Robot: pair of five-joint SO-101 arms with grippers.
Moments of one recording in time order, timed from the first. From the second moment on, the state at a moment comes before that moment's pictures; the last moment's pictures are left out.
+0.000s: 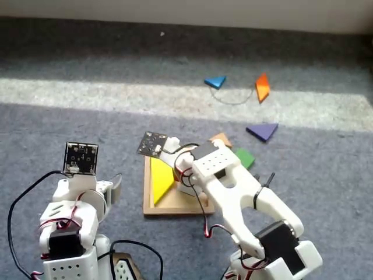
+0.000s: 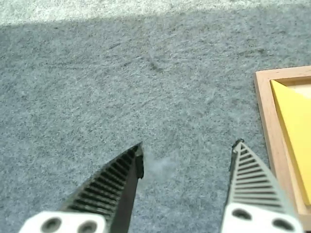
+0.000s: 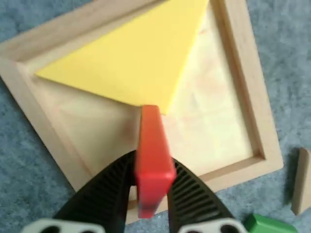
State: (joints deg) left arm -14.7 -100.2 82.9 72.1 -6.2; right arm -36.6 -7.2 38.4 55.0 42.3
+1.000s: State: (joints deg) left arm -14.7 -100.2 82.9 72.1 -6.2; right arm -41.6 -21.5 37.7 65.9 35.6
